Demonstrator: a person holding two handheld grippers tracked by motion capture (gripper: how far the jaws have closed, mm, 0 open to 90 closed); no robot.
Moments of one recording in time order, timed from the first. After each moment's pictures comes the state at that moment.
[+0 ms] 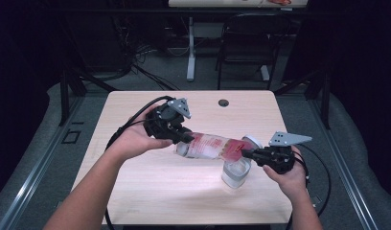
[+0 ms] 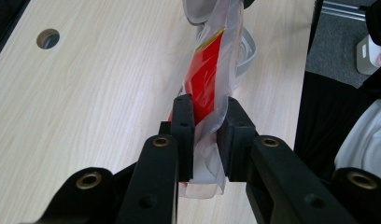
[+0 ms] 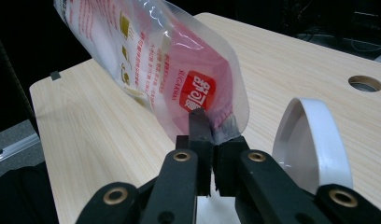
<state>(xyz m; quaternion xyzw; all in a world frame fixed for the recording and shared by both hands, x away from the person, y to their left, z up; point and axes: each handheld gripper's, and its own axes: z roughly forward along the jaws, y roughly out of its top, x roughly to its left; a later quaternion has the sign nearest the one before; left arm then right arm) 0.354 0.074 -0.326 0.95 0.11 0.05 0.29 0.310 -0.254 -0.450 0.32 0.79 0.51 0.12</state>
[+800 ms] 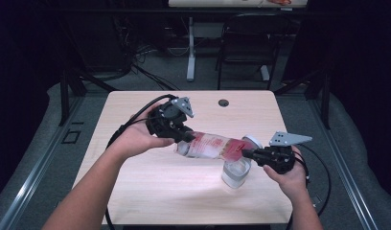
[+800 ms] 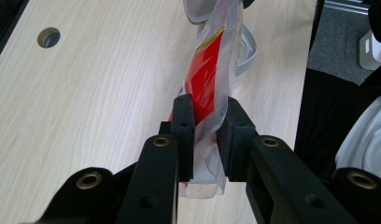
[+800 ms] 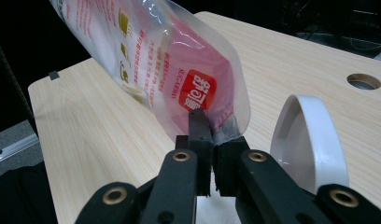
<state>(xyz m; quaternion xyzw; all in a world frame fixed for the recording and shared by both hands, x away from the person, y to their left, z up) 0.355 0.068 -0.321 0.95 0.11 0.05 0.28 0.310 -0.255 -0.451 0.32 0.78 0.52 0.12</state>
